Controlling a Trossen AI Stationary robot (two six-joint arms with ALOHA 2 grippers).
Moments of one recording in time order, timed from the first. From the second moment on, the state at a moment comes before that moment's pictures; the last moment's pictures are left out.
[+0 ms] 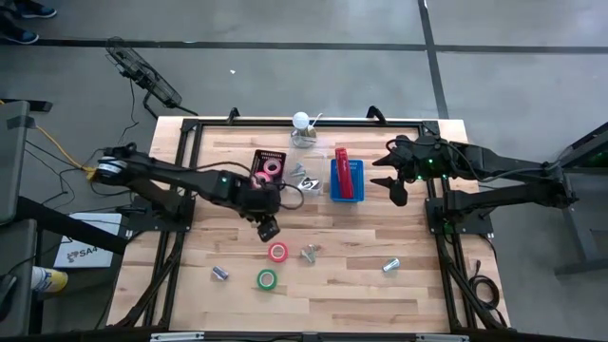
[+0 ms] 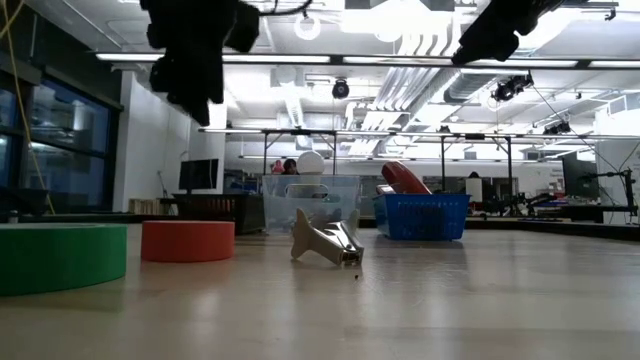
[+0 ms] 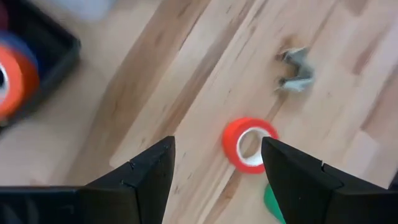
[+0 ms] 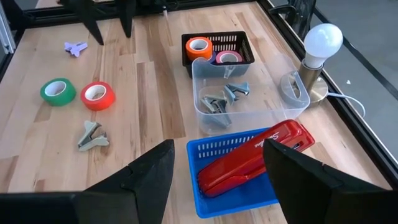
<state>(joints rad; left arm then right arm) -0.16 1.45 1.18 -0.84 -0.06 -0.74 -0.17 0.85 0.90 -0.62 0.03 0.04</state>
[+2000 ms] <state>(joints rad) -0.22 1.85 1.18 -0.72 0.12 -0.84 -0.17 0.86 0.89 -0.66 0.03 0.04</state>
